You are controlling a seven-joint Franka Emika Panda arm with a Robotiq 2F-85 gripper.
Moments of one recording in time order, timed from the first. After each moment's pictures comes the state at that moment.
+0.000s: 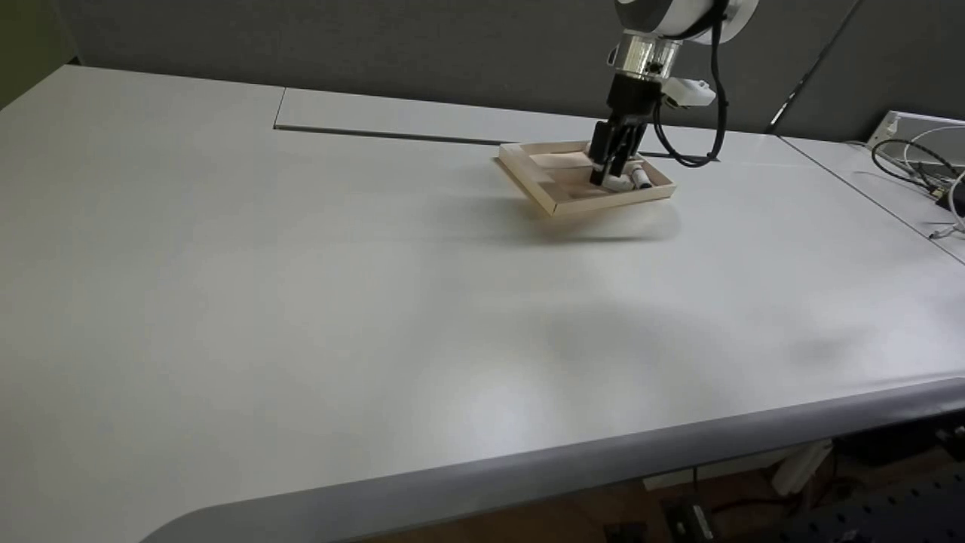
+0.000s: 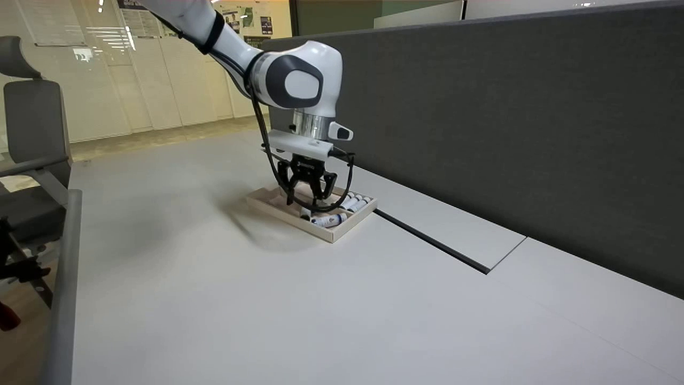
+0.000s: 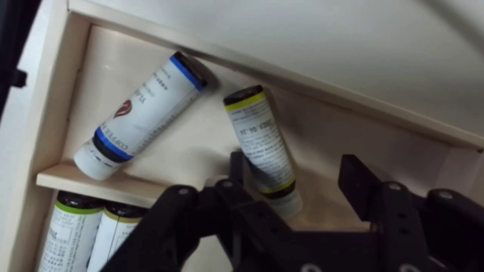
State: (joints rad) arm -0.08 1.07 0.11 -1.24 -0.05 2.11 -0.53
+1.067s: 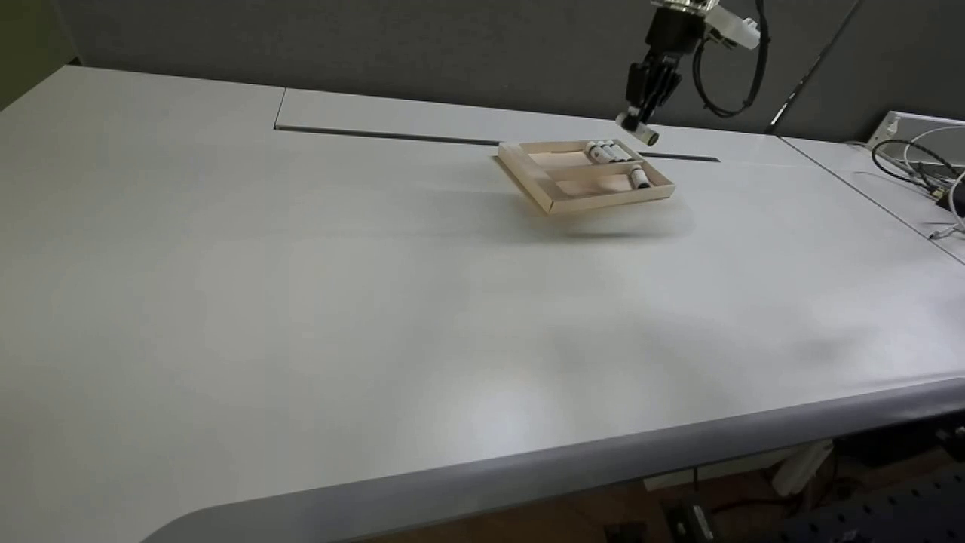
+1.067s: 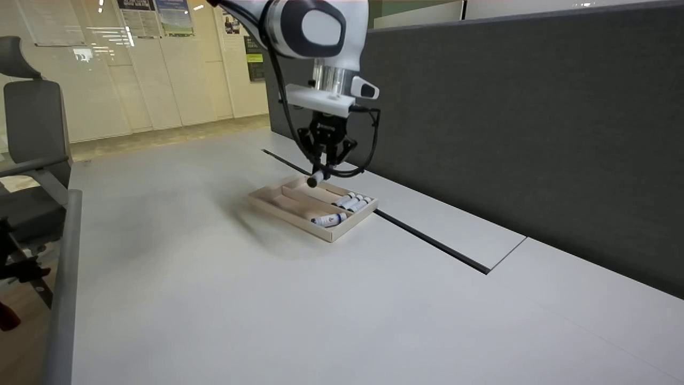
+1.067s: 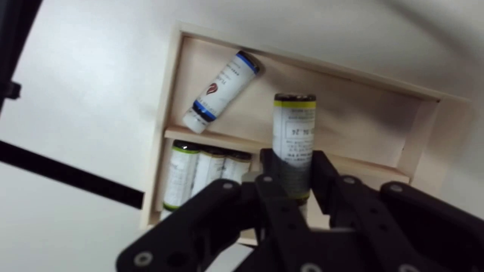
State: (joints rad) arm -0.14 0.99 0.10 -1.14 0.00 1.98 -0.52
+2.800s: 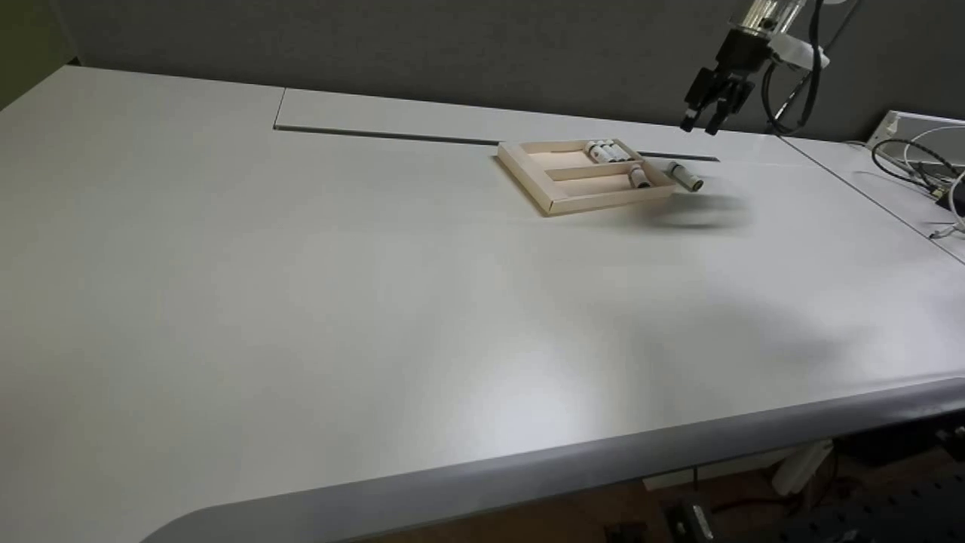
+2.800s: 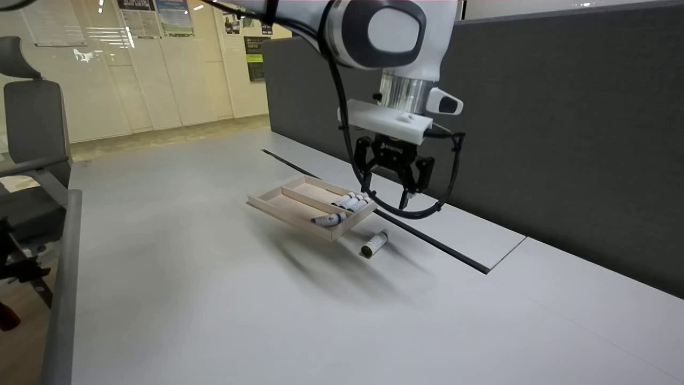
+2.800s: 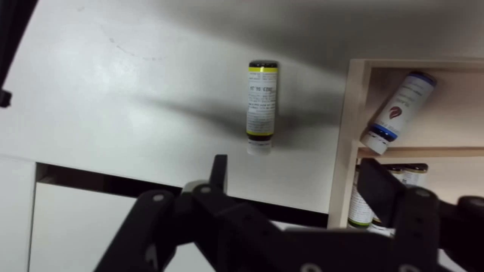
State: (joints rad) arm -0.29 1.25 0.04 -0.70 0.04 1.84 -0.53
